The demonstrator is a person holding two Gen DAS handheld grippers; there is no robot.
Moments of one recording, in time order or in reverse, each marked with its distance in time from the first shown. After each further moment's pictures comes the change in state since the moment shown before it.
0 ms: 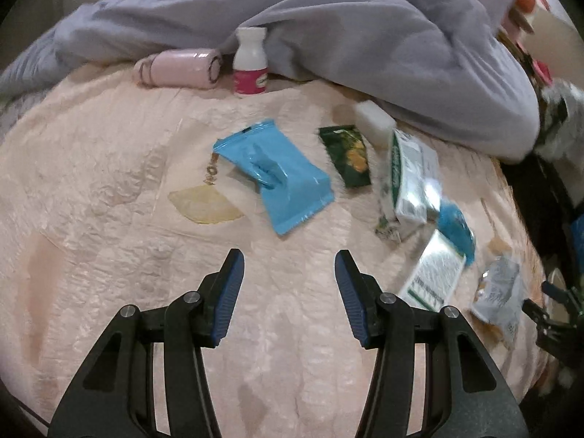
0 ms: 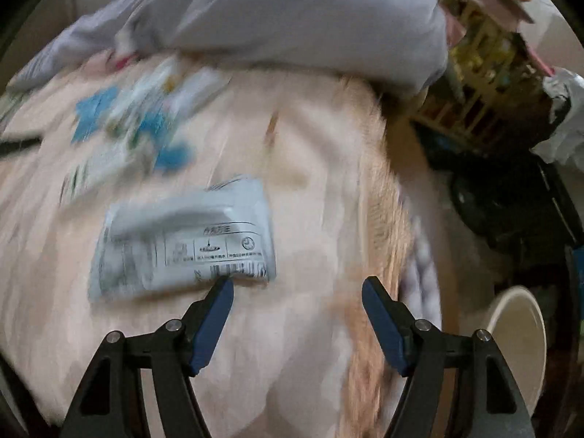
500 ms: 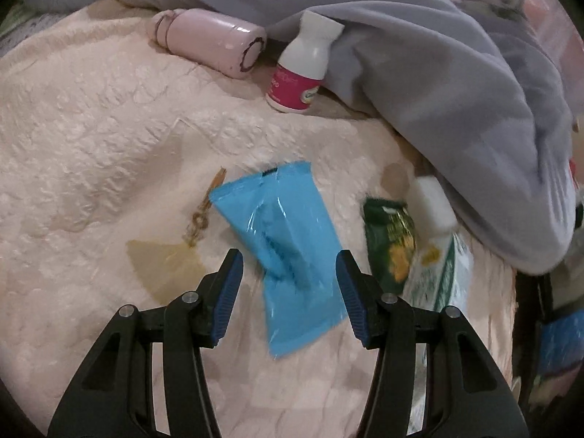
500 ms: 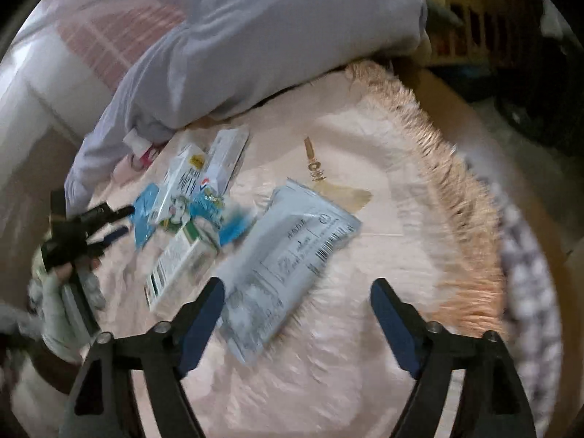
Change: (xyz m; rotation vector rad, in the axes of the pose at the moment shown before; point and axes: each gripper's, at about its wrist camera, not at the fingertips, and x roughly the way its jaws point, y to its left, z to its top) left arm 0.084 0.032 0.067 -0.307 0.002 -0.046; right arm 0.018 -0.009 0.007 0.439 -0.011 0.392
